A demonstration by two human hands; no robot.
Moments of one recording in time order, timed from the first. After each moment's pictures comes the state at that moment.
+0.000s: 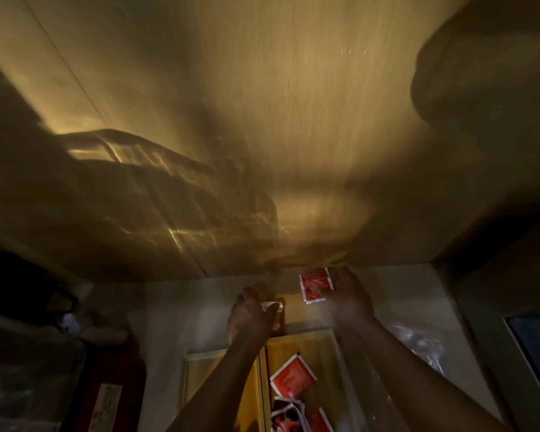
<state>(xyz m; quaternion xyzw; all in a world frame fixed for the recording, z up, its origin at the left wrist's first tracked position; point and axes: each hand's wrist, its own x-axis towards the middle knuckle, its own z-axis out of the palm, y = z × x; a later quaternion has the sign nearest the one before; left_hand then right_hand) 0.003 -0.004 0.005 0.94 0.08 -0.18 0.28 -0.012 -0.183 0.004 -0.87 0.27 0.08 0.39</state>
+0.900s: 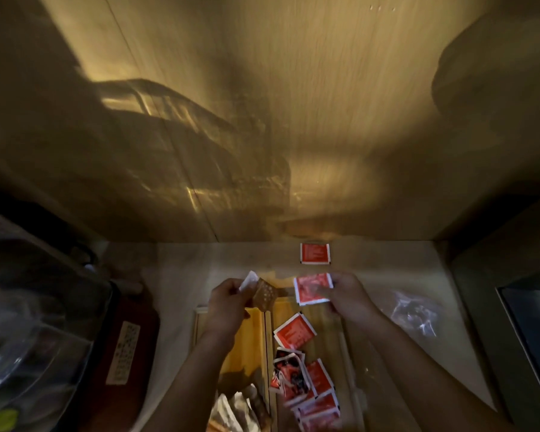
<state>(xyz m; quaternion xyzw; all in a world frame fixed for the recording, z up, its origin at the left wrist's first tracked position) -0.056 0.047 0.043 0.76 0.18 -0.15 0.60 -0.073 -0.153 0.038 -0.74 0.22 0.13 0.62</state>
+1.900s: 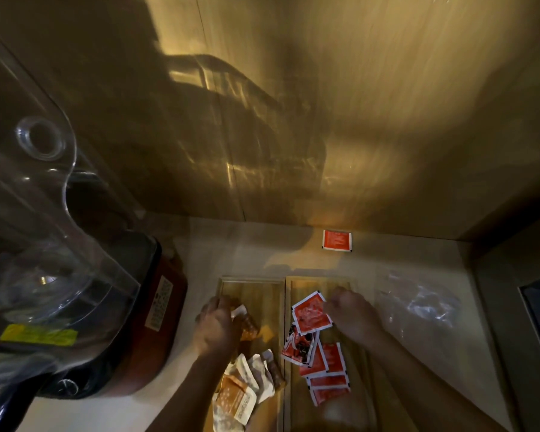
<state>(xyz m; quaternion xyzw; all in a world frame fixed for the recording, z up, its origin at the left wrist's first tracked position) -0.124 0.114 -0.004 0.97 0.09 -0.11 0.20 -0.115 -0.124 0.011 -0.92 0.13 0.21 0.30</state>
